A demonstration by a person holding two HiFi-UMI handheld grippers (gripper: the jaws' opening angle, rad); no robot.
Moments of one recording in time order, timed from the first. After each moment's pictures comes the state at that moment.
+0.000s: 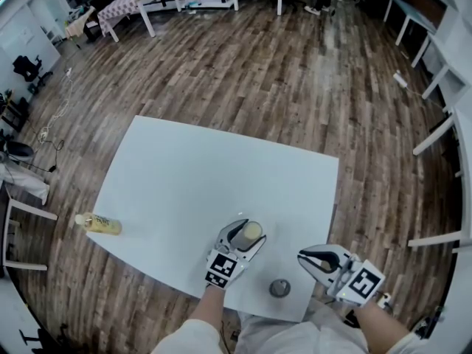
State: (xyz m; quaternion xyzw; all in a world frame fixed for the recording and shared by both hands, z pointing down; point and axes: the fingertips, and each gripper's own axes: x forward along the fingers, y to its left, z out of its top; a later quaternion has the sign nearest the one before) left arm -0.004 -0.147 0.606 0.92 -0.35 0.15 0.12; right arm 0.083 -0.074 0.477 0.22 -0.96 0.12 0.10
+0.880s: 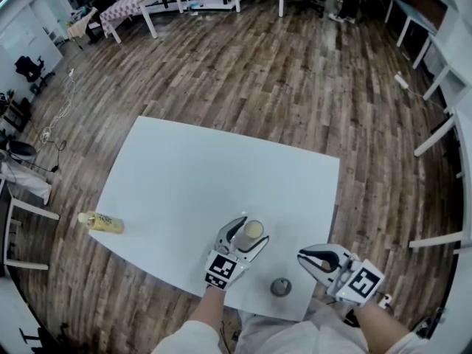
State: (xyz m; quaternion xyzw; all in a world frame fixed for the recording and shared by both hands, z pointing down) left arm -0.007 -0.143 0.581 0.92 -0.36 0.13 0.11; right arm 0.080 -0.068 0.472 0.21 -0.96 0.11 0.10
